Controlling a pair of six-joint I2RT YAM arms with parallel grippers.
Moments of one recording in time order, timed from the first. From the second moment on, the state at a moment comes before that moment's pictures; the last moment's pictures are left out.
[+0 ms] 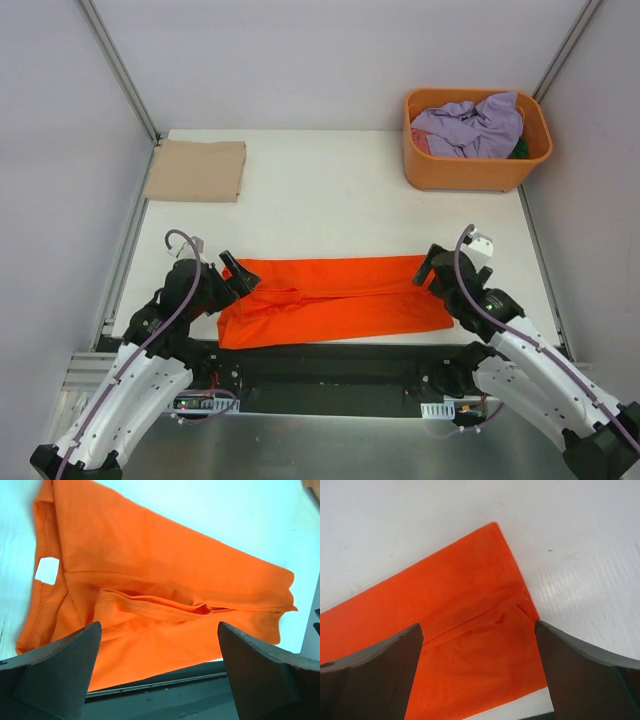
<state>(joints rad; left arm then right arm) -0.42 0.39 0.46 -0.74 -0.01 -0.90 0.60 0.72 0.56 -0.72 0.59 0.82</state>
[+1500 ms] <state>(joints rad) -0.67 0.89 0.52 -0.54 0.09 -0.89 0.59 0.91 0.48 -0.33 0.16 0.57</state>
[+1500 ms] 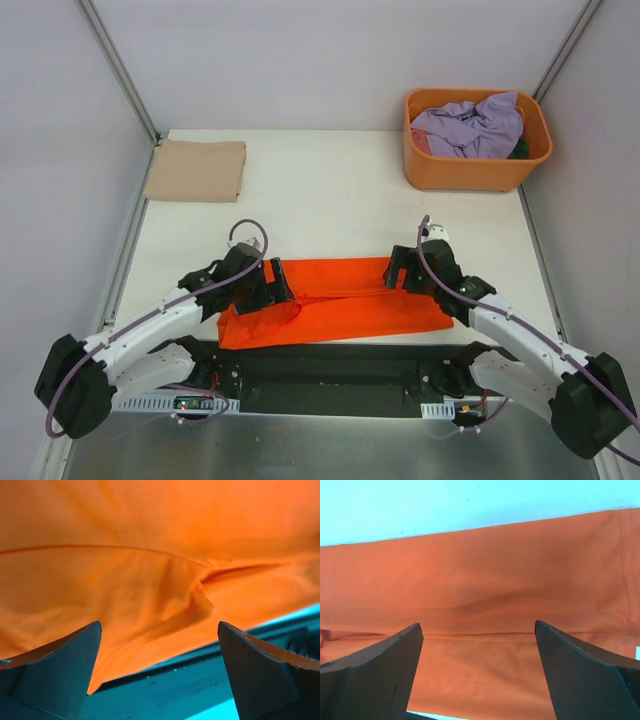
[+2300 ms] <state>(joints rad) -0.38 1.72 1.03 -0.39 0.05 -0.88 0.47 1.13 0.48 -0.30 -0.04 0.61</state>
